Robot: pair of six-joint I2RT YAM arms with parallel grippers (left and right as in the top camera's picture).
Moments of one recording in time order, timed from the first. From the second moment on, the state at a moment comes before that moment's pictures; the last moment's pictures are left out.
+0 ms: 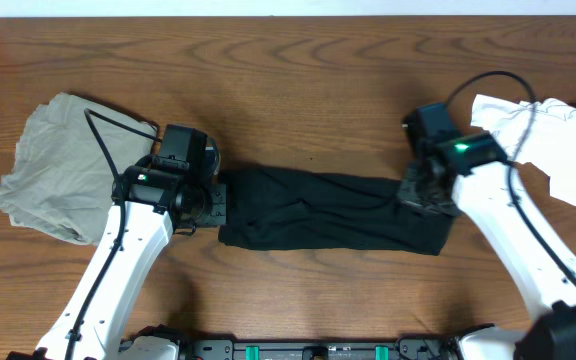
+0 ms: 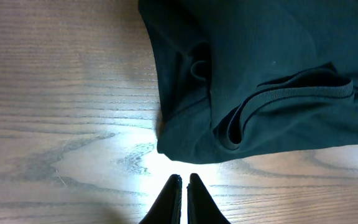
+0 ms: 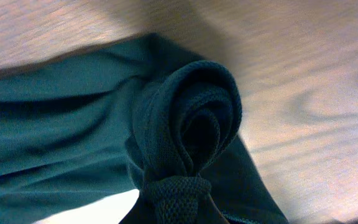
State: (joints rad) left arm -0.22 1.32 0.99 -1.01 0.12 -0.23; right arm 0.32 1.52 1.16 -1.10 0.15 0.69
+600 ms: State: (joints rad) left arm -0.22 1.32 0.99 -1.02 0.12 -0.22; right arm 0.57 1.61 1.16 -0.81 0.01 0.73
